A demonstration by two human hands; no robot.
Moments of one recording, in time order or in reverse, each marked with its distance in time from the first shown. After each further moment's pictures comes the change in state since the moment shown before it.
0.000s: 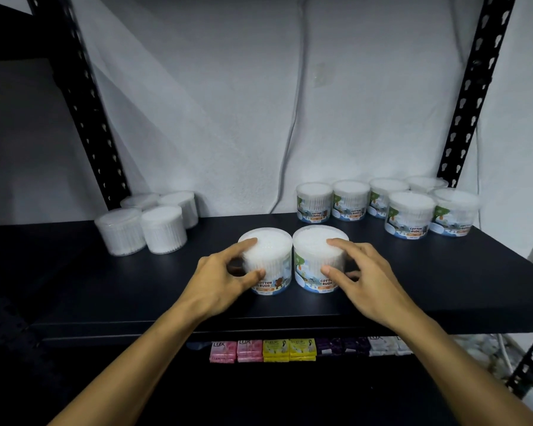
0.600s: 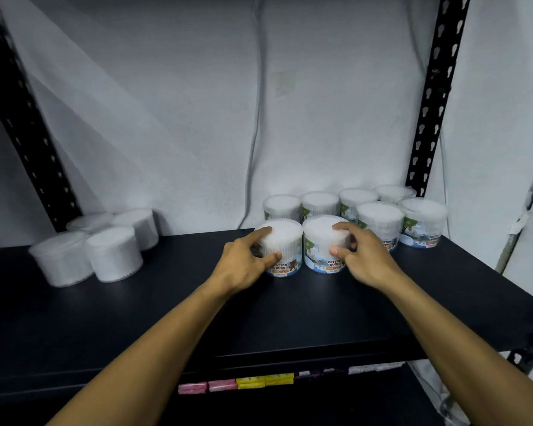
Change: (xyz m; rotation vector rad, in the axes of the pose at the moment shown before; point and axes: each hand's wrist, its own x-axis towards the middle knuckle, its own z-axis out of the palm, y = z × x) left_hand 0.108 0.034 0.085 0.028 -0.074 0.014; right_hand 0.082 0.065 -0.051 -0.108 0.026 0.247
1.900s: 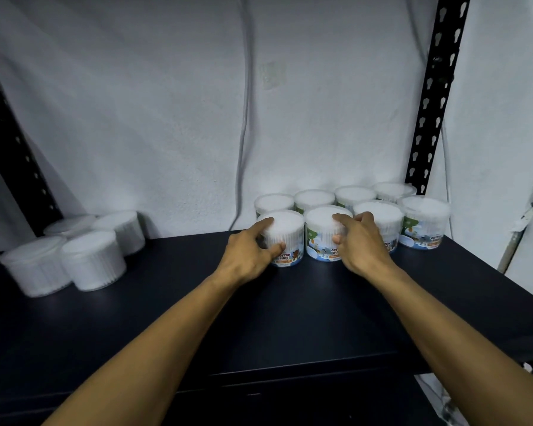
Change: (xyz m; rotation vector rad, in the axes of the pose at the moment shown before) left_hand 0.039 0.006 0.025 -0.010 0.035 -0.042; right_hand 0.030 -0.002 0.002 -0.243 0.070 -0.012
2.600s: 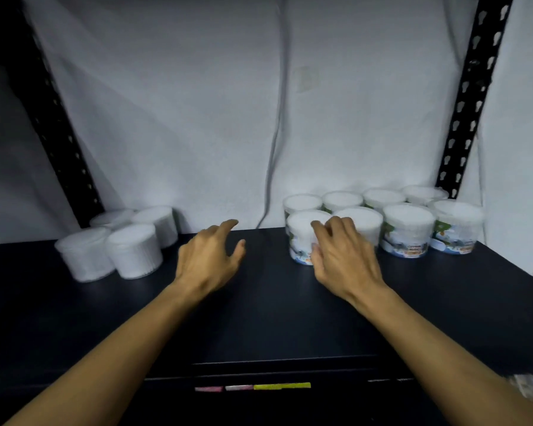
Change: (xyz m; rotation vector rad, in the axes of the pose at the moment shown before) left_hand -0.053 -0.040 -0.093 0.609 0.309 0.109; right_hand -0.045 -0.077 0.027 -0.489 0.240 -0.464
